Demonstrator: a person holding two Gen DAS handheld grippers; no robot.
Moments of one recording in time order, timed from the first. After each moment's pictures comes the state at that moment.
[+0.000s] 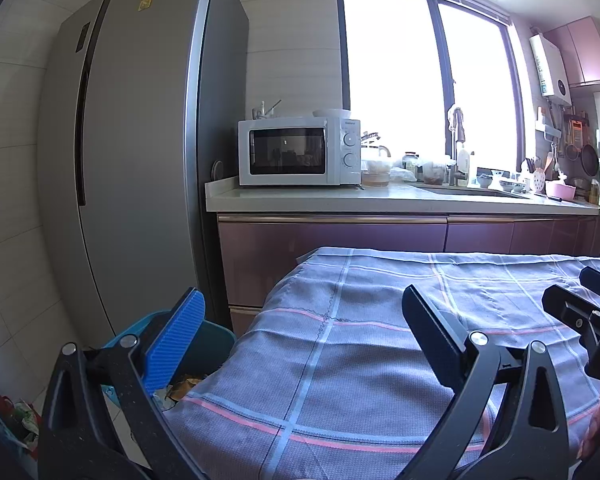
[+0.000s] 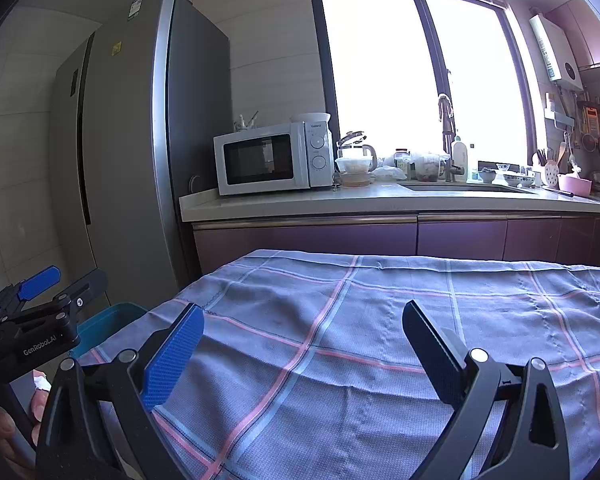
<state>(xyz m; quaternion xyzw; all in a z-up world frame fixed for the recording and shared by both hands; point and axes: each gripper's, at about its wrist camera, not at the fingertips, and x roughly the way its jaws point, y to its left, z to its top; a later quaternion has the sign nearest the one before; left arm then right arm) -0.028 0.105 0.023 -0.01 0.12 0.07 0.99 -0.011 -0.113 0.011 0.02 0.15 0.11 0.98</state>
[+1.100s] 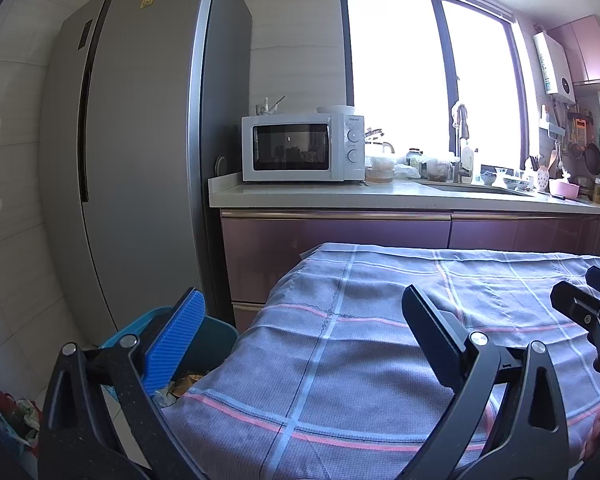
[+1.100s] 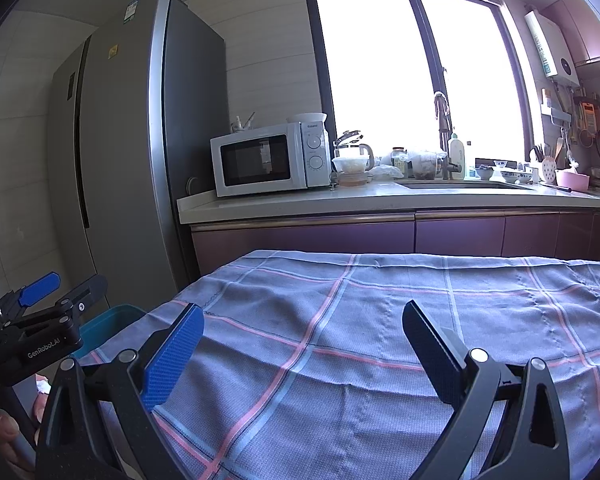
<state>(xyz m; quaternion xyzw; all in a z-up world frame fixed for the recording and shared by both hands) -0.029 0.105 0.021 -0.01 0.13 0.07 0.99 -0.012 -0.114 0.009 0.03 0.15 0.11 0.98</state>
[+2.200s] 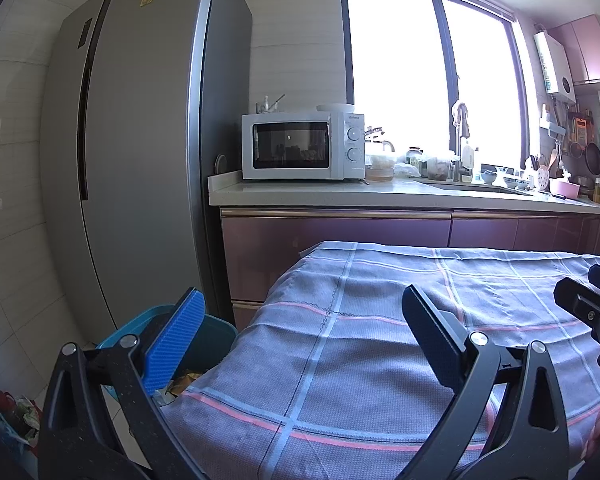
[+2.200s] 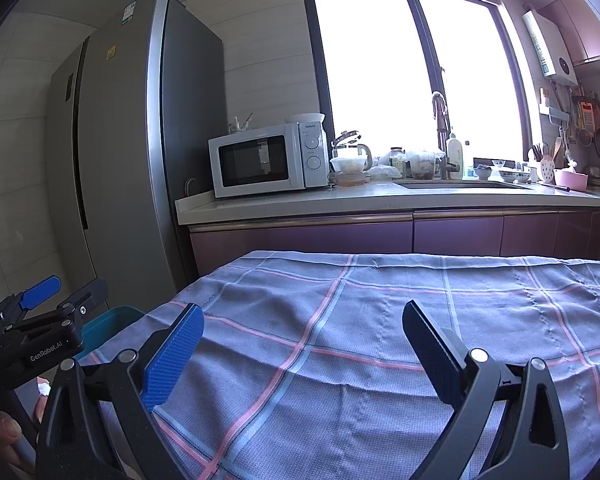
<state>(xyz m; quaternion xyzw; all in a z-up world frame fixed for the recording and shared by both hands) -0.029 0.103 0.018 0.00 0.13 0.07 0.99 -0.017 -0.110 0.009 0.03 0.15 0.11 0.98</state>
